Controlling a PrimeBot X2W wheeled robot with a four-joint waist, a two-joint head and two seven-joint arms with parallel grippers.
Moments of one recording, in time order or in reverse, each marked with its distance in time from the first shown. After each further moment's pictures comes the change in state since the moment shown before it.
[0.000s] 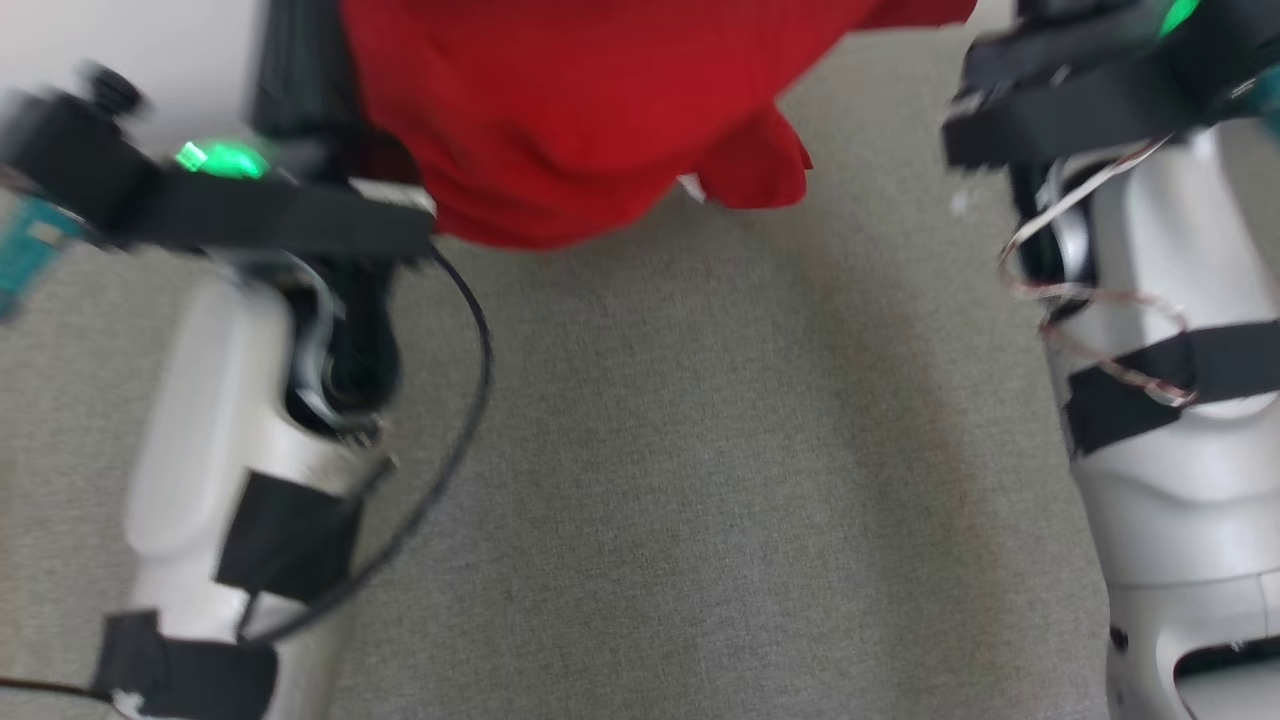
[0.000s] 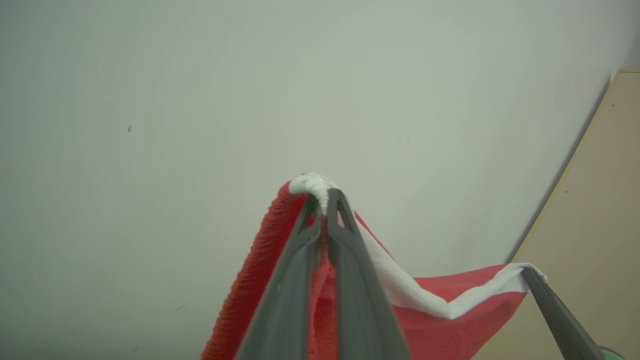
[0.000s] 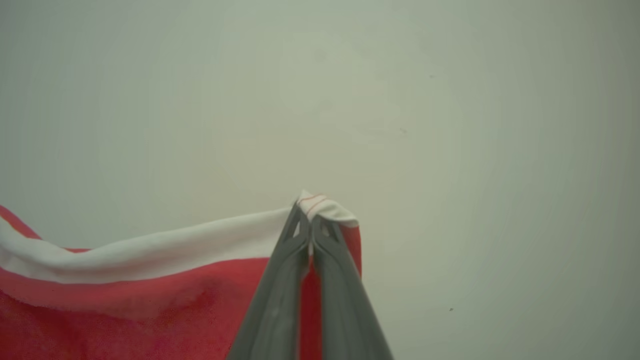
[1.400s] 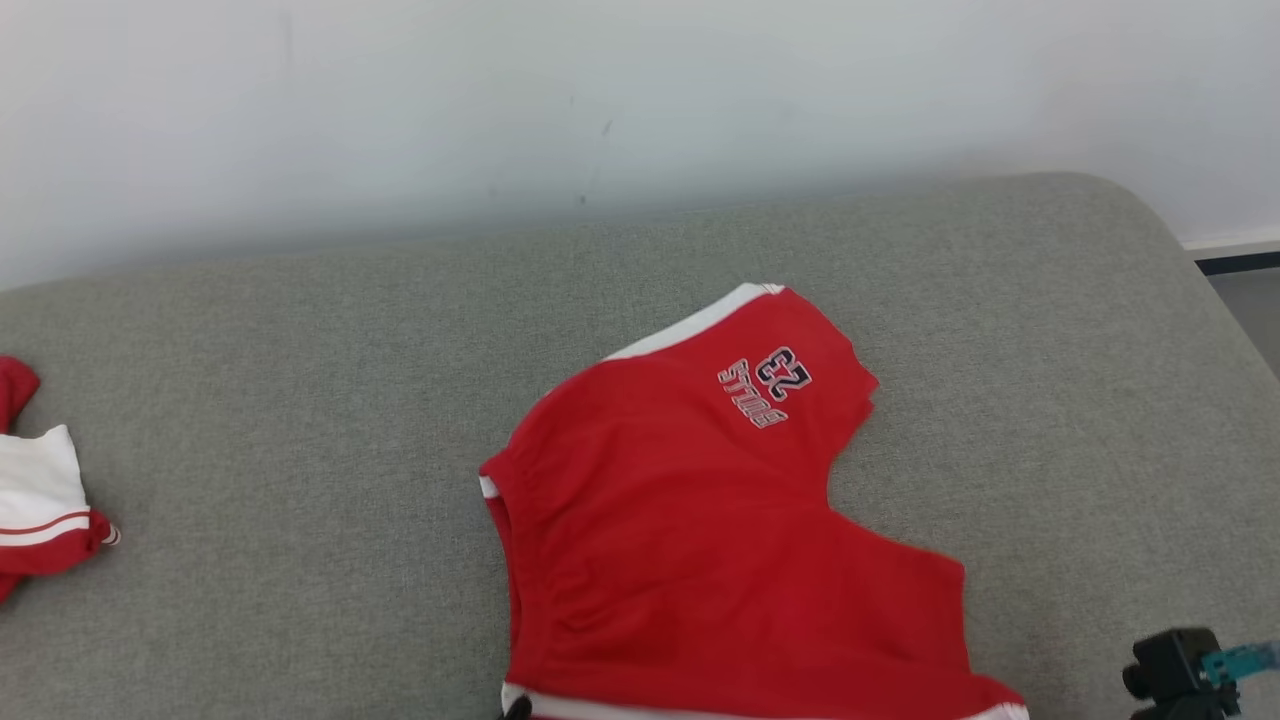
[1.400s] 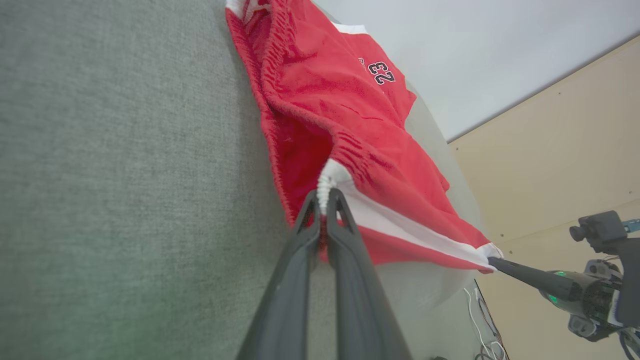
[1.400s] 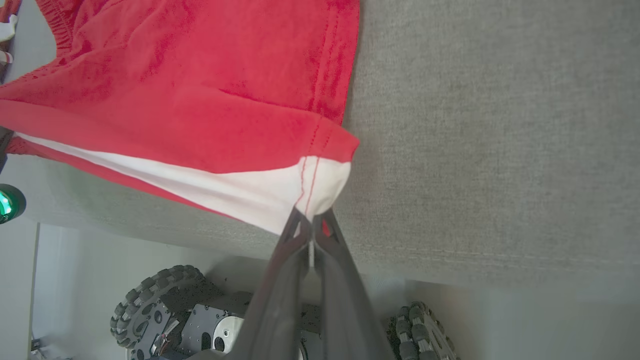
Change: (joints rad) left arm 0.770 0.340 -0.558 -0.103 -0.384 0.000 0.011; right arm 1.203 -0.374 -0.036 -0.470 0.784 0.000 0.891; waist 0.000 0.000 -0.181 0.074
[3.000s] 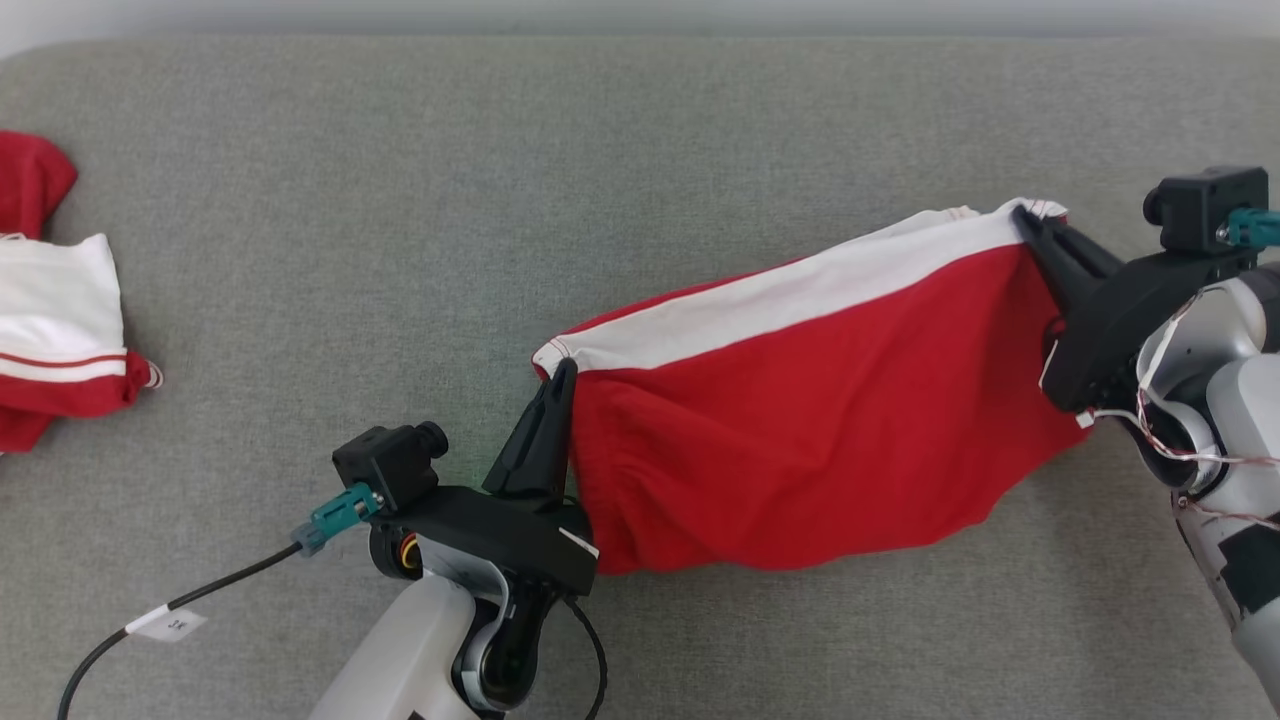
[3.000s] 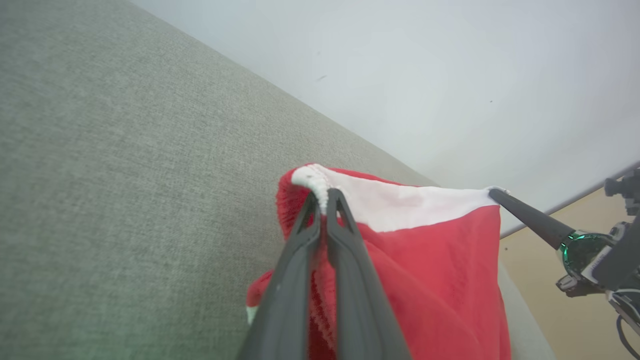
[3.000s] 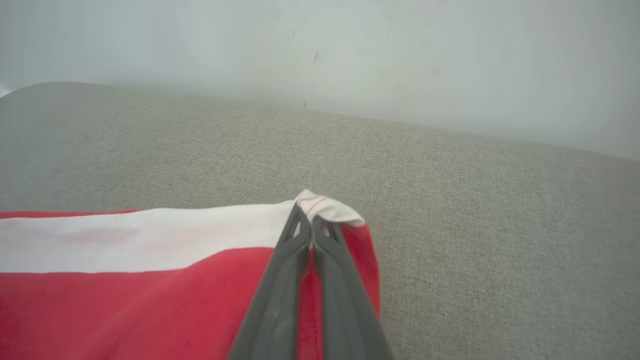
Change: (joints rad) left arm -0.409 -0.347 0.240 0.256 0.269 0.005 -0.011; right arm -0.875 0.009 0.204 0.429 -0.309 0.000 -0.357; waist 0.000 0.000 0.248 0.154
